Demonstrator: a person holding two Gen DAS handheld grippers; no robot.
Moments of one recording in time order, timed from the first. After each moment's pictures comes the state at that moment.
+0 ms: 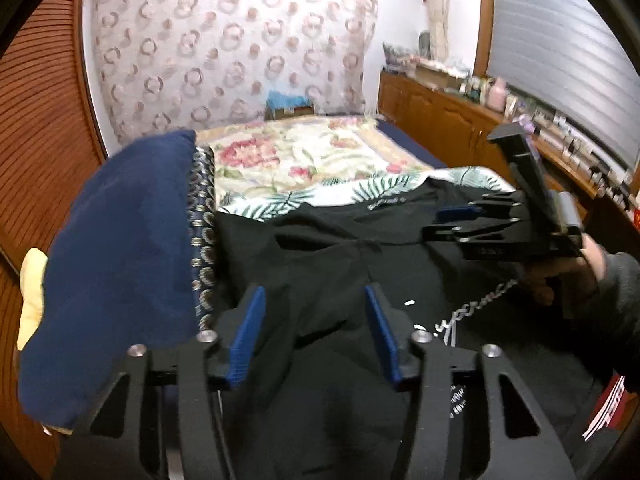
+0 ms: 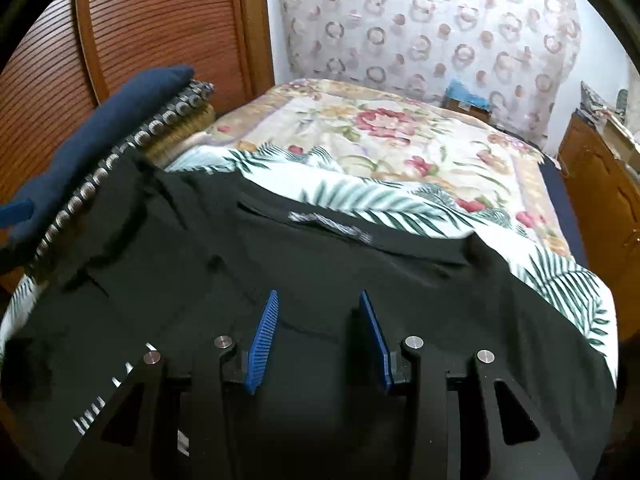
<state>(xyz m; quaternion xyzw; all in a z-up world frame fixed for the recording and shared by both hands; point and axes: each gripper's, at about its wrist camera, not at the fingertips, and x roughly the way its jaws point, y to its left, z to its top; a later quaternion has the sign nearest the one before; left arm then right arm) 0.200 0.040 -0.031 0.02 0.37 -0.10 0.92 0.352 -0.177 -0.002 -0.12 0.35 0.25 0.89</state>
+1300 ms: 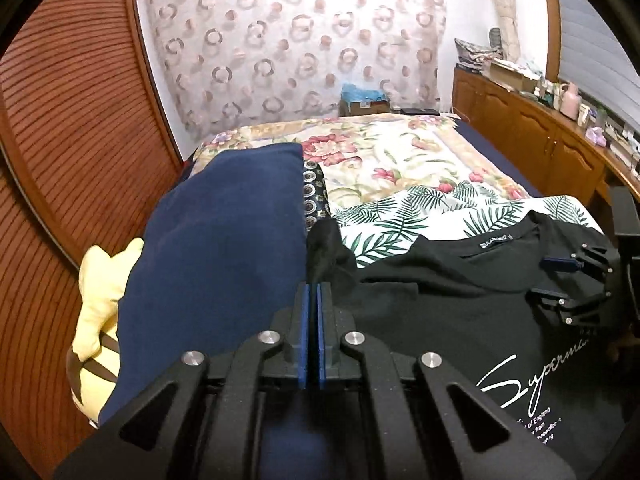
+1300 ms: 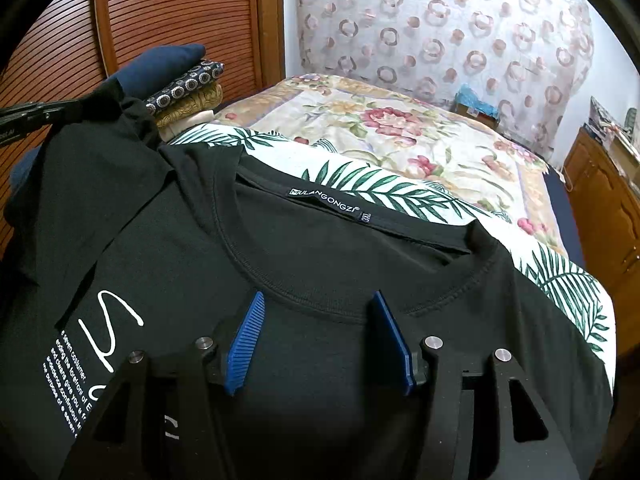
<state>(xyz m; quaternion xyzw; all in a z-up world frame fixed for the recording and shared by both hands) 0.235 0.100 -0.010 0.03 0.38 0.03 0.92 0.344 -0.180 -0.012 -0.15 0.35 0.26 0.89</state>
